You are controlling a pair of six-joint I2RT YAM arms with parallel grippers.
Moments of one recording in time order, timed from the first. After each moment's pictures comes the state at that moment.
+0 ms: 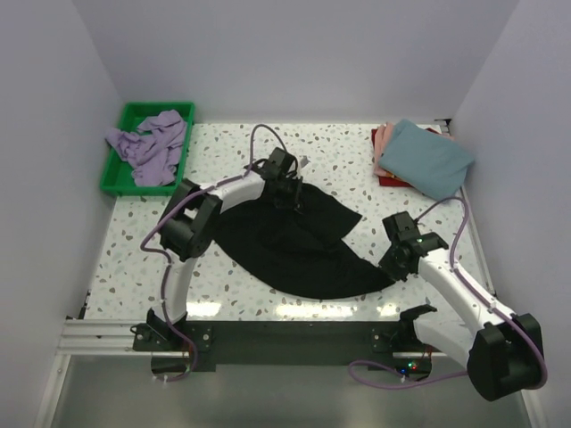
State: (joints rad) left arm -0.59 2.15 1.57 -0.40 0.30 -0.40; right arm 0.30 1.02 0.58 -0.85 0.24 0.96
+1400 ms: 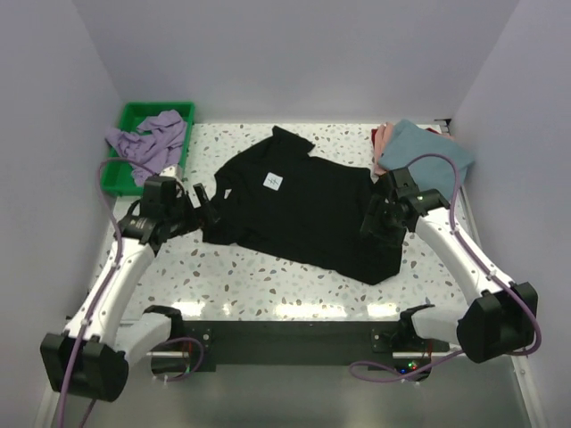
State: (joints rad) left arm -0.15 0.95 0.85 -0.69 0.07 -0.51; right arm 0.29 1.23 1.02 -1.00 0.03 0.66
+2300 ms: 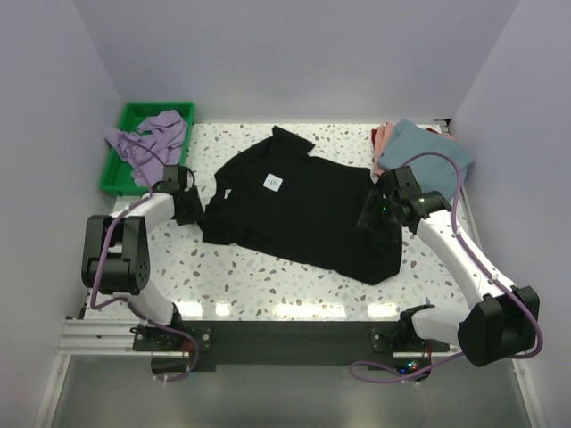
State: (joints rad) left arm -0.02 1.64 0.90 -0.32 -0.02 -0.32; right arm 0.28 1.22 1.02 -0.89 -0.04 0.68
